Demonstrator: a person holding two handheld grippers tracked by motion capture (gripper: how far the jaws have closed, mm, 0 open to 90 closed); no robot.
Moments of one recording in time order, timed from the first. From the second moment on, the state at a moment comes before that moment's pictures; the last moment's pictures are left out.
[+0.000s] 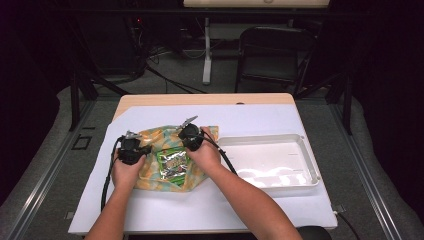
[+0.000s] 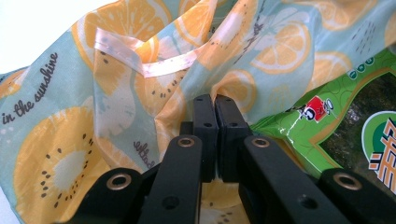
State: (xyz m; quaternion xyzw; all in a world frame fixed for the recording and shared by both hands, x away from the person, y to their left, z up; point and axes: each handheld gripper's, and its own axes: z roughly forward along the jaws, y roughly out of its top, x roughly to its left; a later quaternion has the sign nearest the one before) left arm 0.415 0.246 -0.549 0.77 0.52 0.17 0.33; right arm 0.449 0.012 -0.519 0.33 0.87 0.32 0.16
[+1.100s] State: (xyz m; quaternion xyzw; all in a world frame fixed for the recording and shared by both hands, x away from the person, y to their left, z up) left arm 0.414 0.247 -0.550 0.77 0.52 0.17 0.33; right arm 0.489 0.011 -0.533 0.41 0.85 0.30 0.13
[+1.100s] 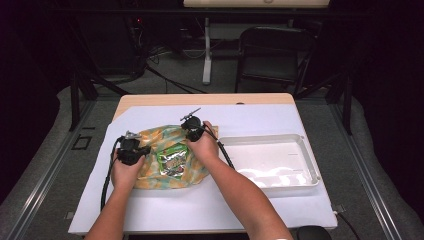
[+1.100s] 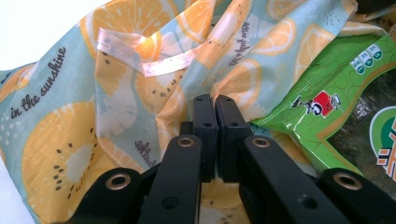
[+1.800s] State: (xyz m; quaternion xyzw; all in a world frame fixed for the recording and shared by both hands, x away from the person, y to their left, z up) left arm 0.416 0.247 -0.555 0.77 0.52 0.17 0.32; right arm 0.493 0.014 -0.544 0.41 0.86 0.27 0.13
